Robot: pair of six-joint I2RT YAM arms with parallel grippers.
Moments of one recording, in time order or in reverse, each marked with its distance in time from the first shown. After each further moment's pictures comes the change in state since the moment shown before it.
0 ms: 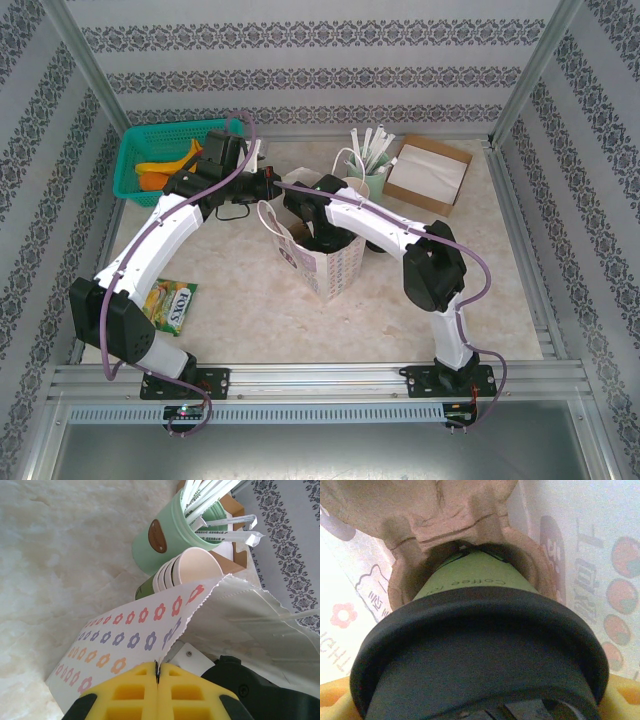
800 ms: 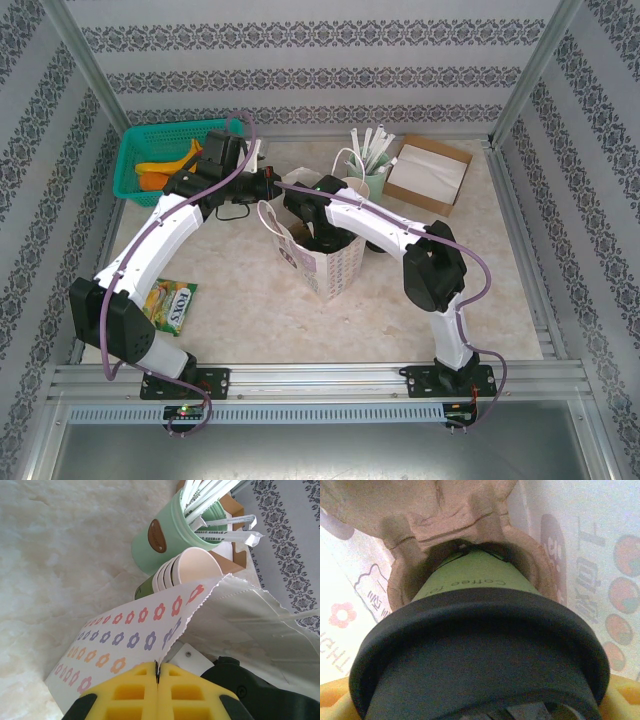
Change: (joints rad) left arm 0.000 0.000 0.000 0.000 0.004 -0.003; right arm 0.000 0.002 -0.005 0.002 0.000 0.004
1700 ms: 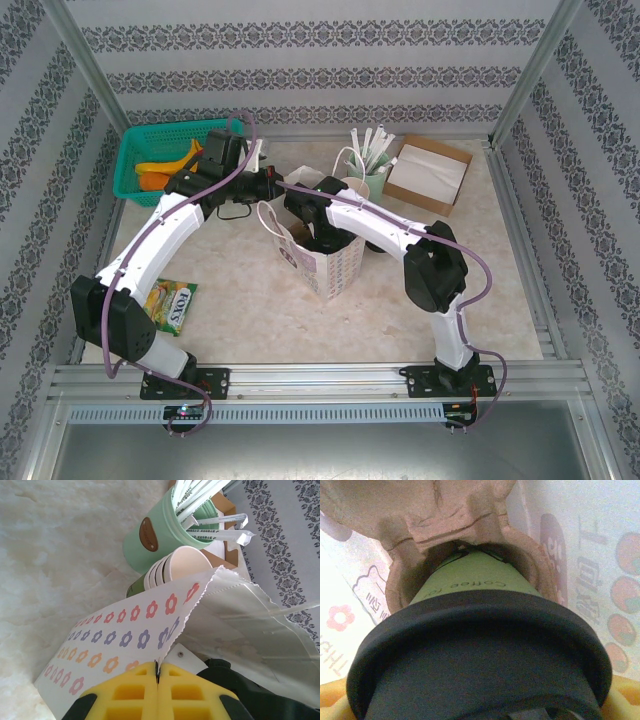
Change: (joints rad) left arm 0.000 0.010 0.000 0.016 0.034 -0.011; right arm 0.000 -0.005 -0.024 0.022 0.001 0.011
